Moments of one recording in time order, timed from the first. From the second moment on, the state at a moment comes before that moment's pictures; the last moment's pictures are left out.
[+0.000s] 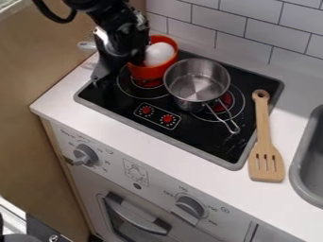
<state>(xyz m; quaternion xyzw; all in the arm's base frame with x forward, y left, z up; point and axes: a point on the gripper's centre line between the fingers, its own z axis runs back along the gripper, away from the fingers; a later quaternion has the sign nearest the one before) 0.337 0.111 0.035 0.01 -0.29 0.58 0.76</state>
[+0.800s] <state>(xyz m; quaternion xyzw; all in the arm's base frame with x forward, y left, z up) 0.333 0.104 0.035 0.01 -0.27 0.59 0.76</state>
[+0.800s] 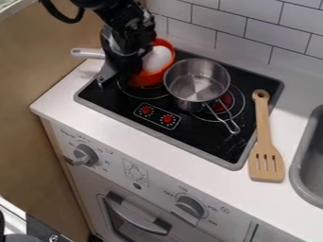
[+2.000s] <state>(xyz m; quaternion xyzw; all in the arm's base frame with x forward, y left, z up) 0.293 0.103 0.076 0.07 -0.21 0.60 0.77</state>
